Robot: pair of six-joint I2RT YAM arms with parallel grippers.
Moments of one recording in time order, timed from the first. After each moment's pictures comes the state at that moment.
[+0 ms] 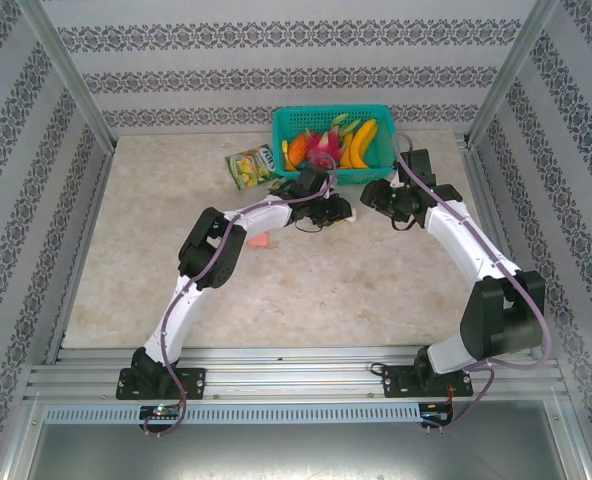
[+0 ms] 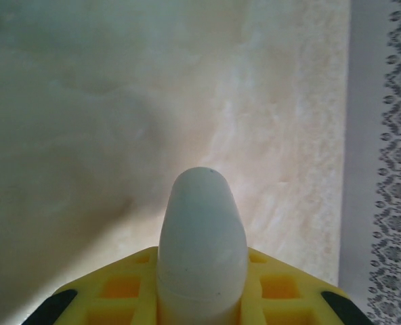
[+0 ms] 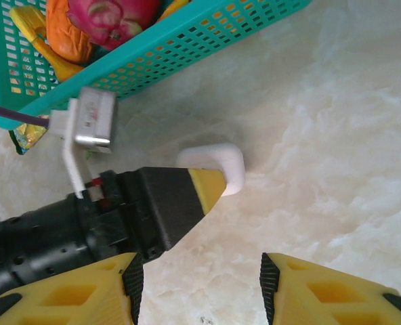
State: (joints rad) left arm -0.61 2.45 1.90 -0.21 0.50 -0.88; right arm 0.16 1.49 1.19 -0.59 -0.20 0.60
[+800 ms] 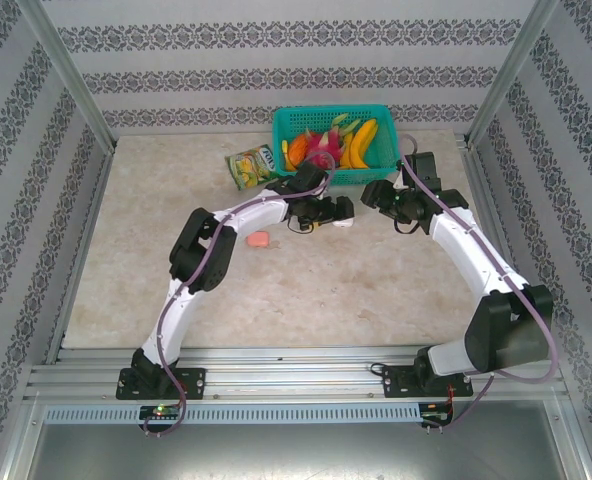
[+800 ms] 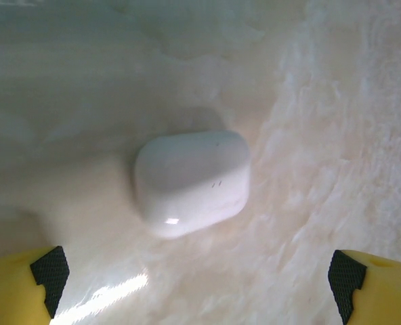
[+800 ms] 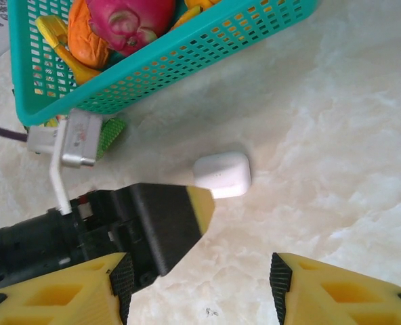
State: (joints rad) left arm -0.61 2.31 1.85 -0.45 0.34 -0.73; right arm 0.16 1.42 1.17 -0.59 -0.20 0.60
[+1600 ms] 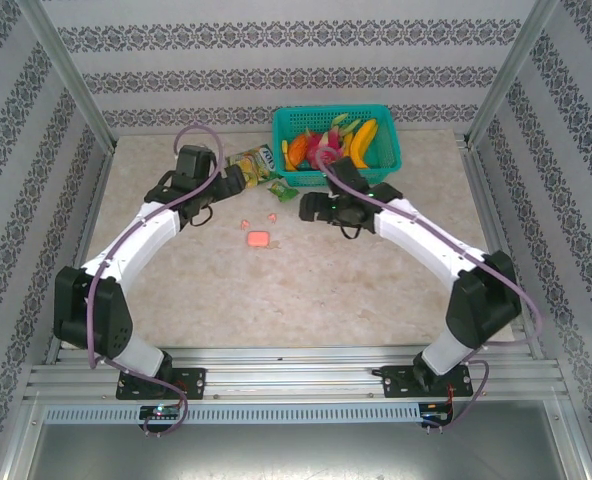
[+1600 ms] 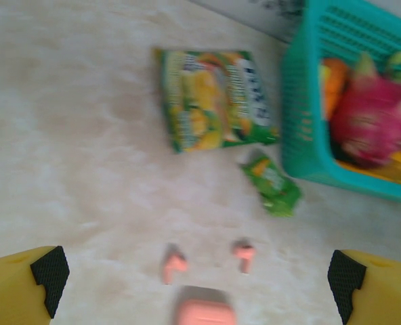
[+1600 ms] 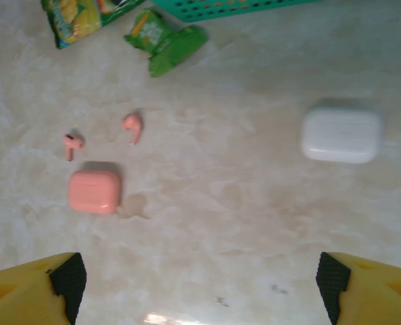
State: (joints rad) left arm -0.25 1.52 1.24 -0.44 -0.11 -0.57; right arm 0.59 1.64 1.38 -0.68 0.04 0.61
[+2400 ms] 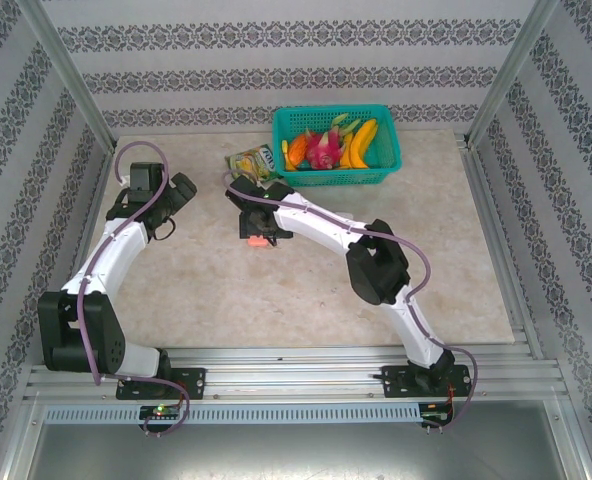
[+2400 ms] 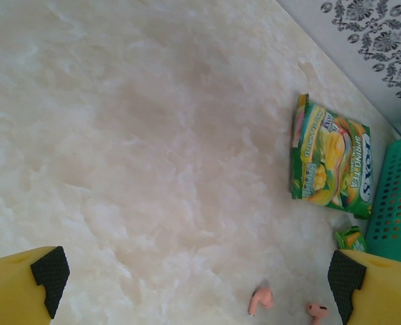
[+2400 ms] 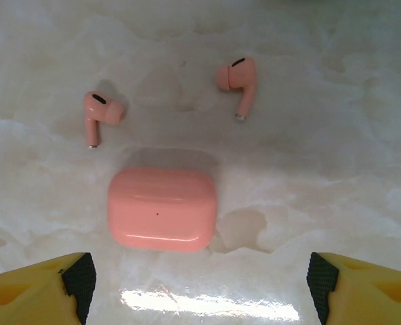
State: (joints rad) left arm 0.02 1.41 1.07 -0.43 -0.06 -0.74; right arm 0.85 2.31 2.06 -1.00 0.23 0.80
